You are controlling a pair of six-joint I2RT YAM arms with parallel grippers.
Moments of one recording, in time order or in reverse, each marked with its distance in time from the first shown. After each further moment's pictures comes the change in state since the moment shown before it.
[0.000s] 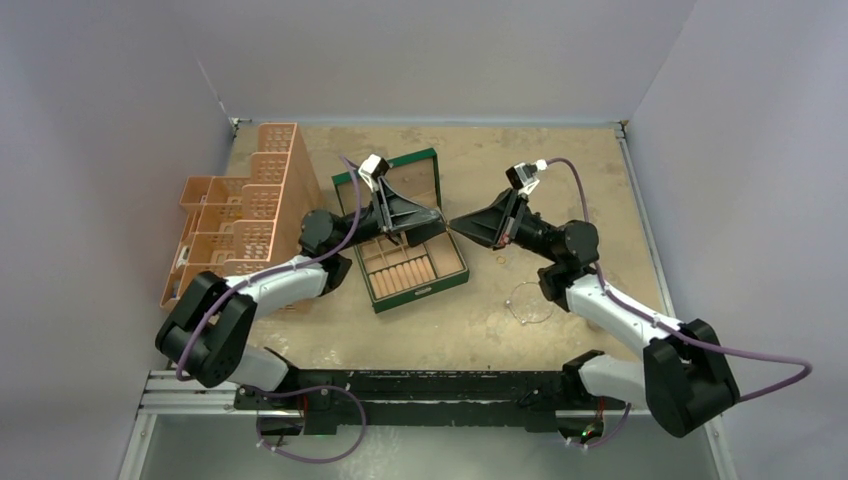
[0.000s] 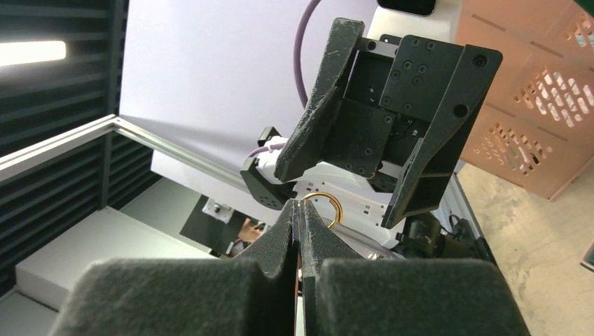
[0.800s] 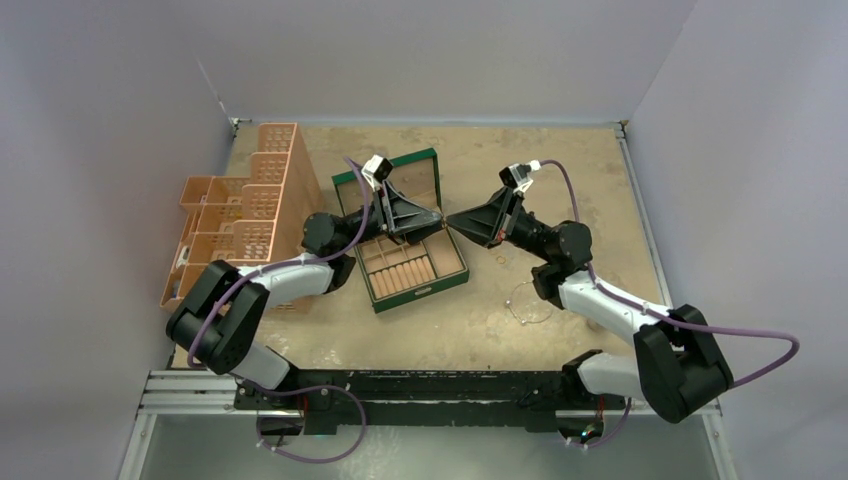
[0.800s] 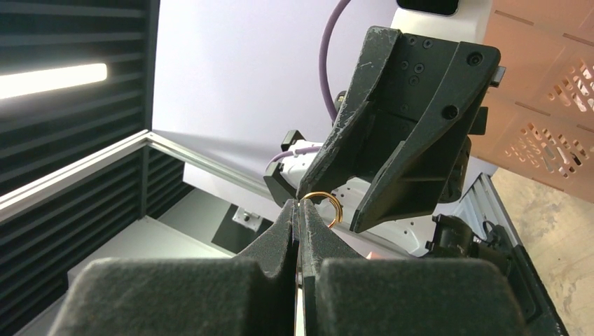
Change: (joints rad) left arm 0.000 0.077 0.005 0.160 0.011 -0.106; right arm 0.030 0.077 0.000 0.134 0.050 0.128
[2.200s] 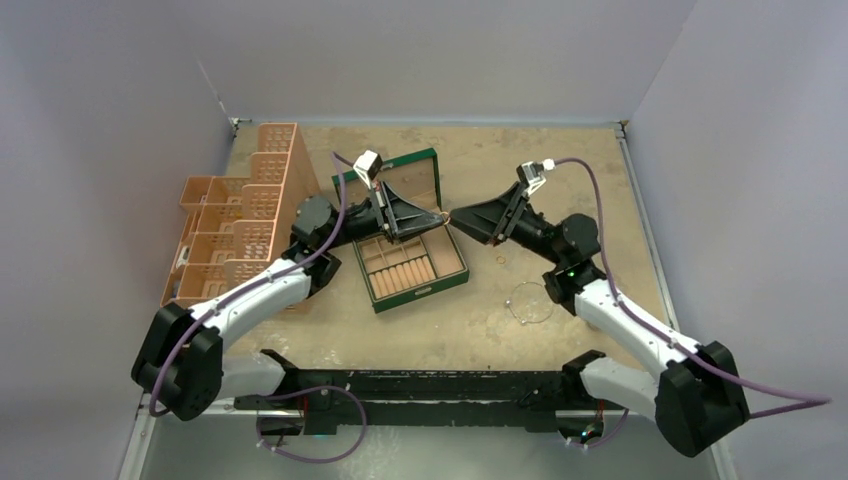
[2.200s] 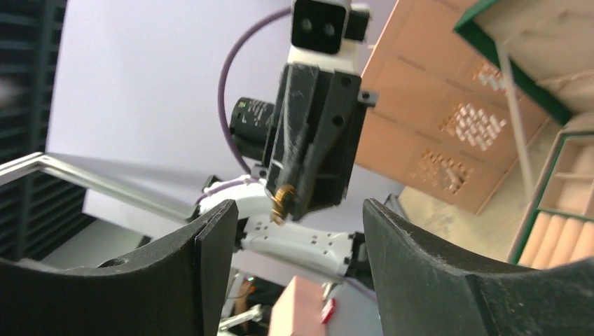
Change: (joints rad) left arm 0.000 -0.233 0.055 -0.550 -0.031 0.275; right arm -0.014 -0.161 -0.003 -0.369 0.078 -0.301
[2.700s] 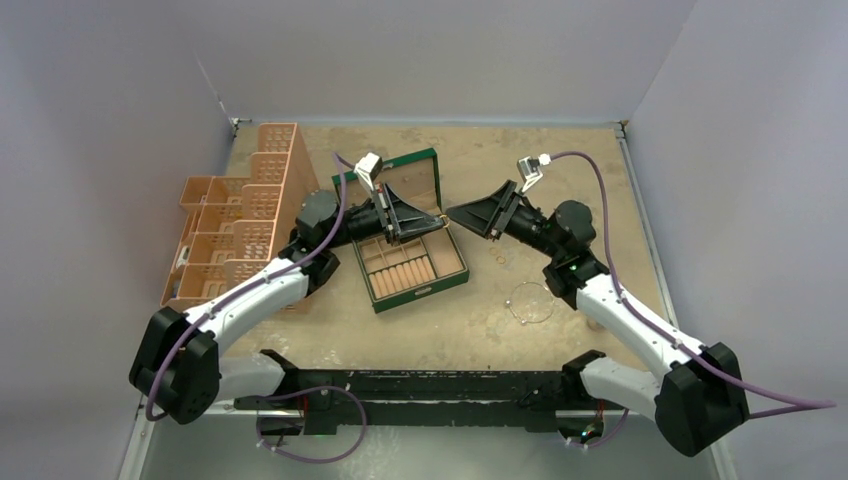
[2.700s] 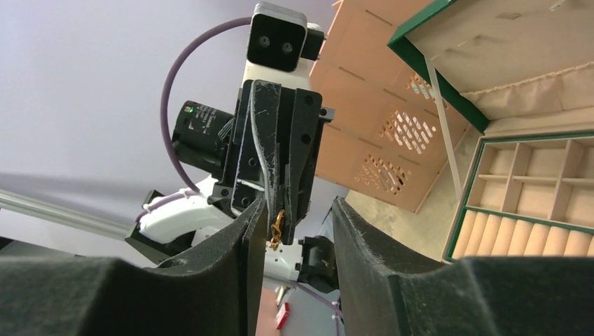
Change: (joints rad) left arm 0.000 -0.038 0.029 -0.246 -0.032 0.131; right arm 0.000 -0.011 0.114 -0.303 0.052 -0.243
